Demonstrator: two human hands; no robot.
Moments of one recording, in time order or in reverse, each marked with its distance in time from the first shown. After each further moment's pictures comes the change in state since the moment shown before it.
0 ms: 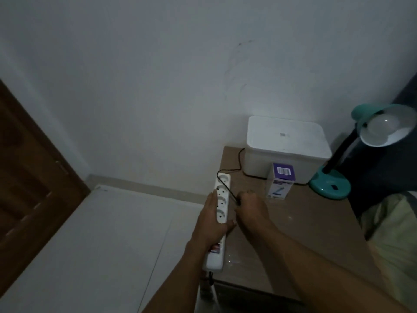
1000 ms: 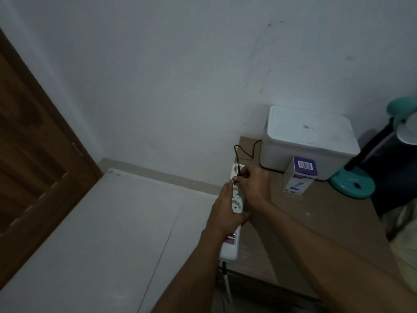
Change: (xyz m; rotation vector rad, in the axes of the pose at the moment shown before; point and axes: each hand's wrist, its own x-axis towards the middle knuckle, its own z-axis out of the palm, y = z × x) left_hand 0.011 -0.007 0.007 -0.001 0.006 -0.013; right_hand 0.025 -0.044 -0.005 0.577 0.205 0.027
